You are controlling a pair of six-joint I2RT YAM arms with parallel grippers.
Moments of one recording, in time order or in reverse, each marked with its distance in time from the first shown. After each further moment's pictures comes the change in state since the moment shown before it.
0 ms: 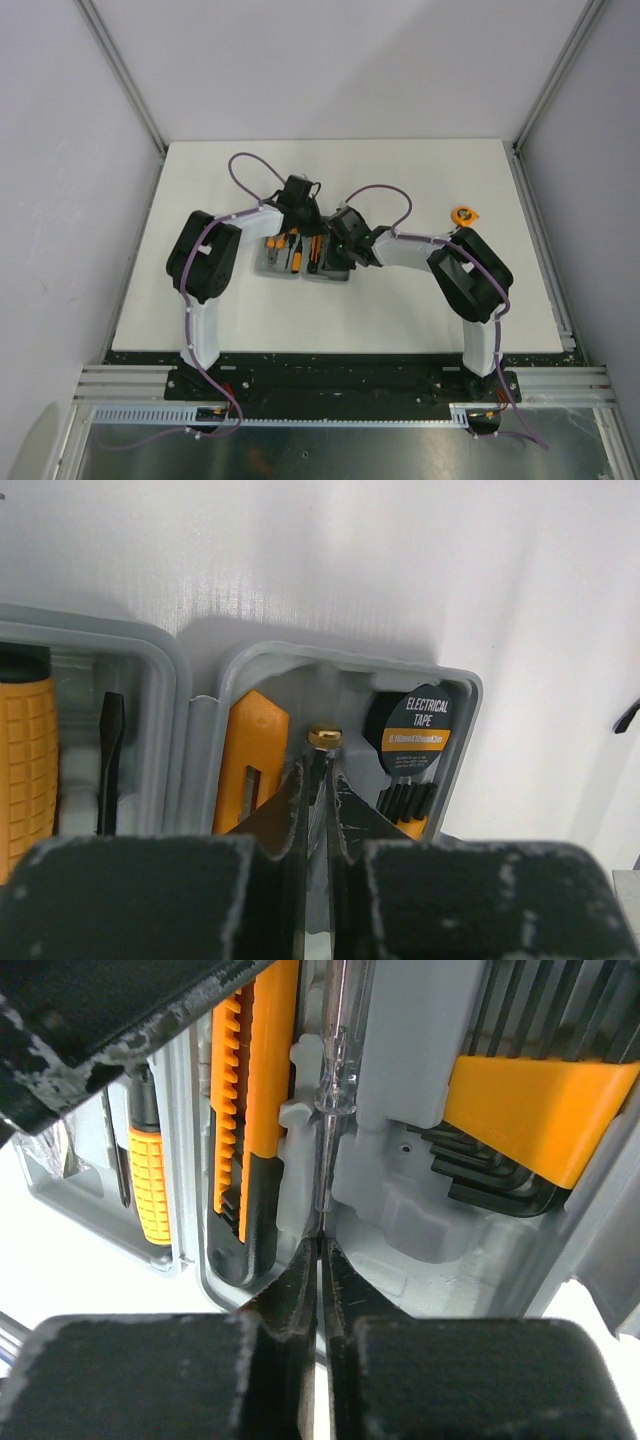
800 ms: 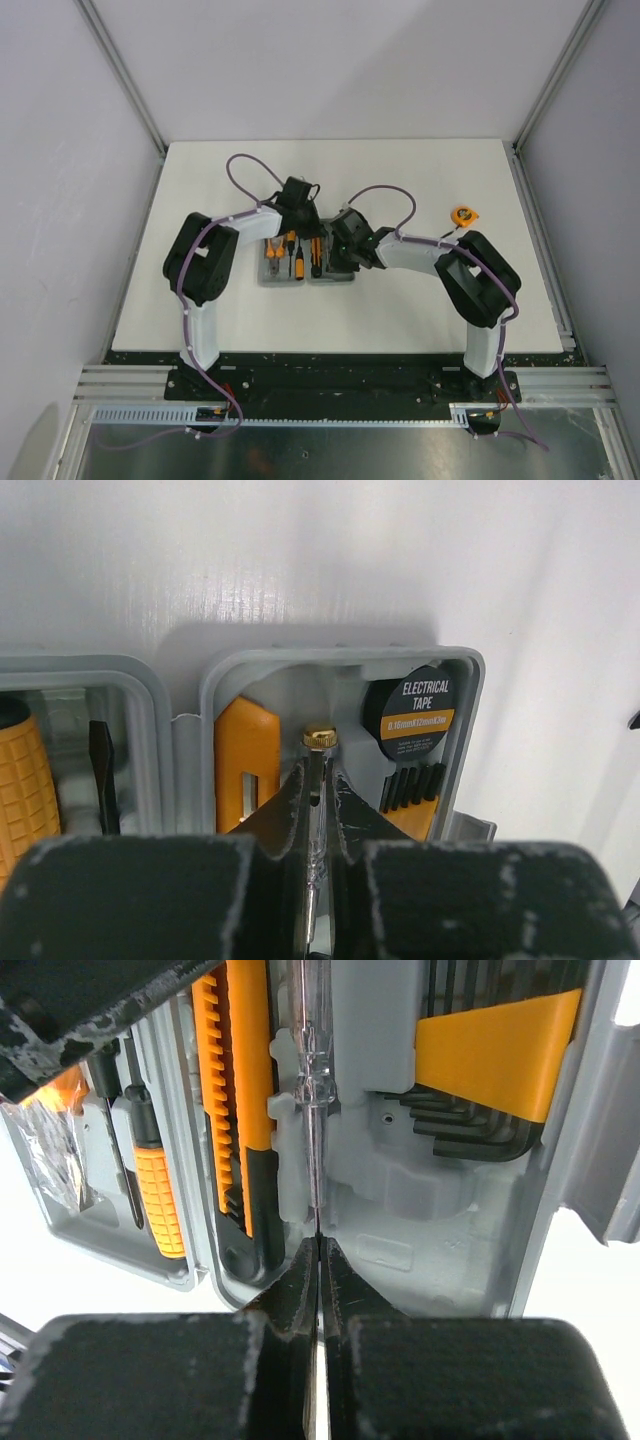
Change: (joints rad) left arm -0.003 -0.032 -0.027 -0.026 -0.025 0.000; right arm 0.009 -0.080 -0.030 -0.028 0.029 -0.003
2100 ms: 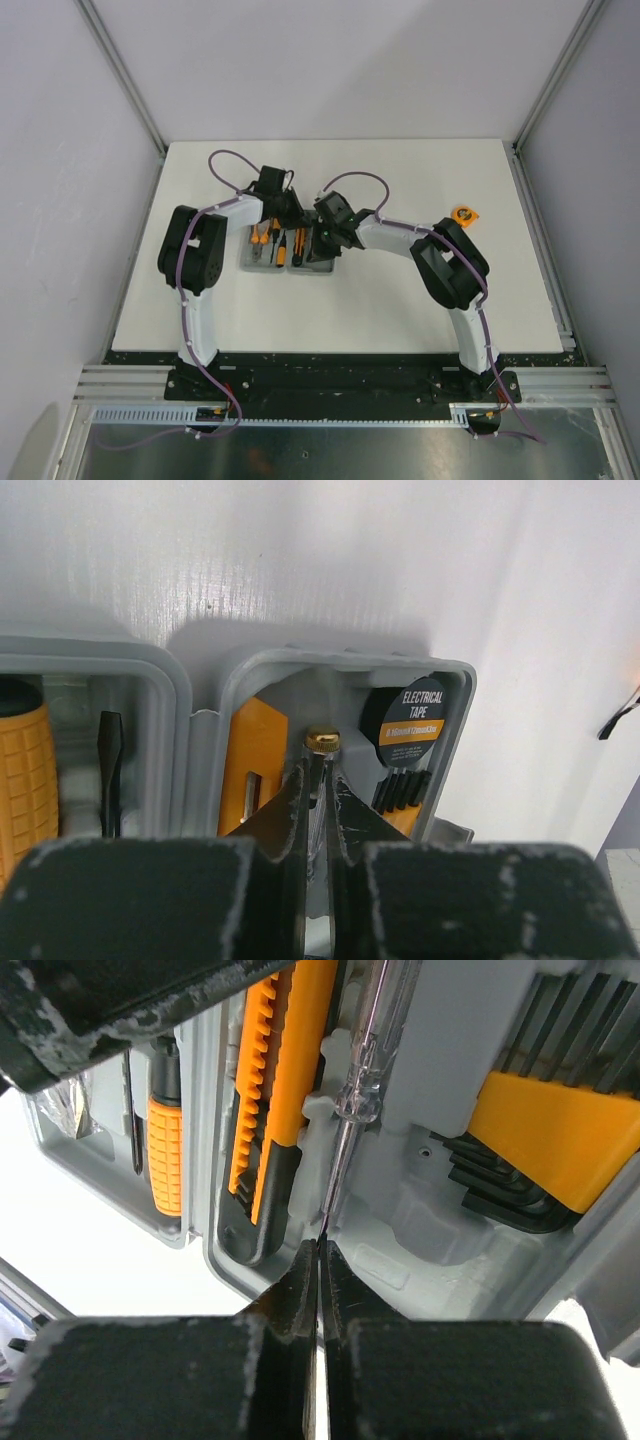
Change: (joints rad) left arm 0.164 0.059 0.075 -0.034 0.180 0.079; right arm -0.007 0.224 0.311 -0.085 -0.166 -0.125
